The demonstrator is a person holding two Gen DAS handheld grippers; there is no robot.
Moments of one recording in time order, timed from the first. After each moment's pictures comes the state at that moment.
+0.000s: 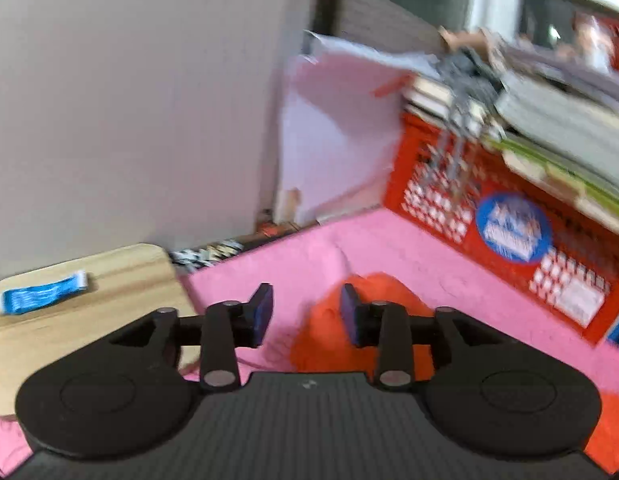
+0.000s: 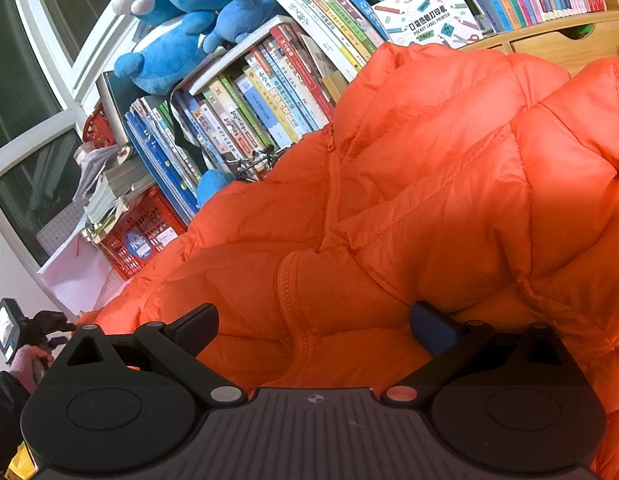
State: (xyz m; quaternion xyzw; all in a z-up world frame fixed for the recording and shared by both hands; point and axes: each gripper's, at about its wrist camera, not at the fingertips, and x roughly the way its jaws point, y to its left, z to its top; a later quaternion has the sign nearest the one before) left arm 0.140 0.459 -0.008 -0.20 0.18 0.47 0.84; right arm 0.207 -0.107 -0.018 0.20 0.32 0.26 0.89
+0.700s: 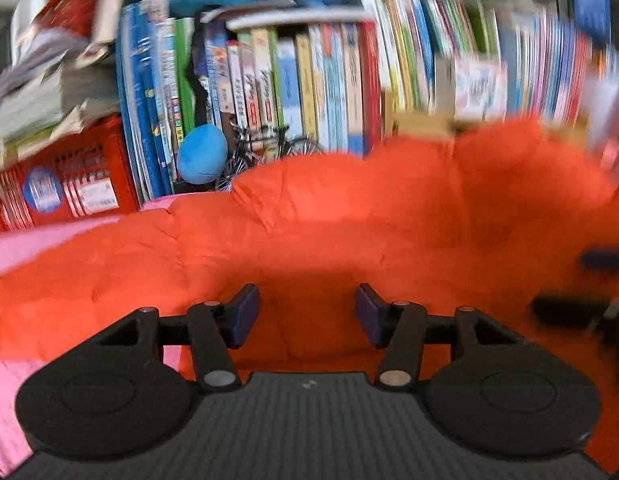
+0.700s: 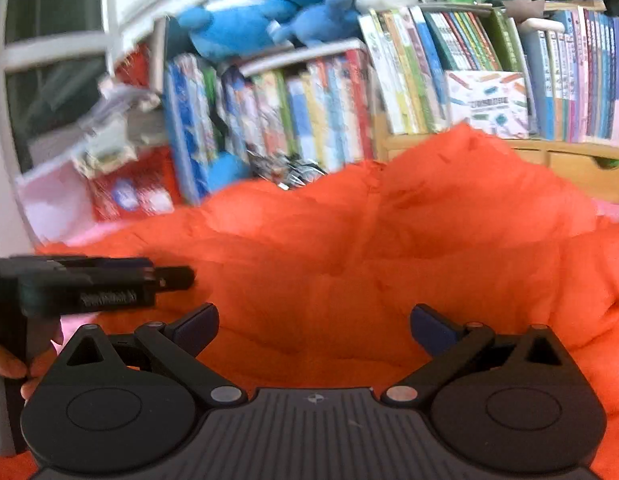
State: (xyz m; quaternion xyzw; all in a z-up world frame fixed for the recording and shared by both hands) left arm 0.186 0.099 -0.035 0.07 0.28 0.04 0.96; right arm 0.189 -0.071 0.011 0.01 0.27 0.22 0.94
